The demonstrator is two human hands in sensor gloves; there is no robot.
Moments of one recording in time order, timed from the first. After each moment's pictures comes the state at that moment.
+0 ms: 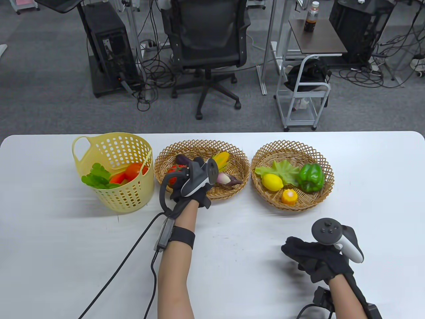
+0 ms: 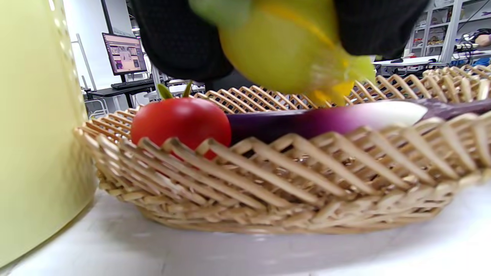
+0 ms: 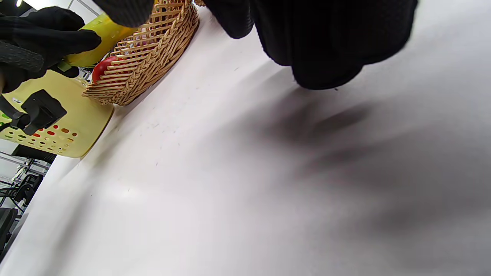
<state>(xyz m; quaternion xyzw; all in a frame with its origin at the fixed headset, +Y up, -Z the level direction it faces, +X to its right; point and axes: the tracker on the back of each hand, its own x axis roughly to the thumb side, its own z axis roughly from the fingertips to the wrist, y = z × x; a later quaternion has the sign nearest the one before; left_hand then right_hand) -0.091 -0.678 -0.474 -0.03 0.00 -0.06 1.00 0.241 -0.748 -0.304 0.06 0.27 0.89 0.35</state>
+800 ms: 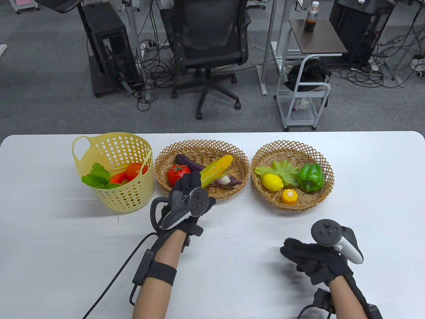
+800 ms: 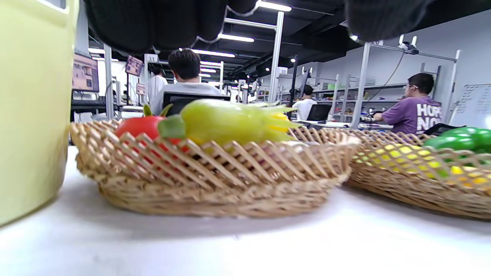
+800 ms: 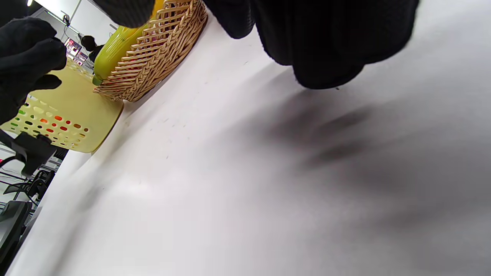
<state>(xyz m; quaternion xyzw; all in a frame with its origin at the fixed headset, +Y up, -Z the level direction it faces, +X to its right) -0.118 -0.675 -0.386 0.04 -0.12 0.04 0.99 0.237 -0.748 -0.303 0.07 0.28 0.89 0.36</state>
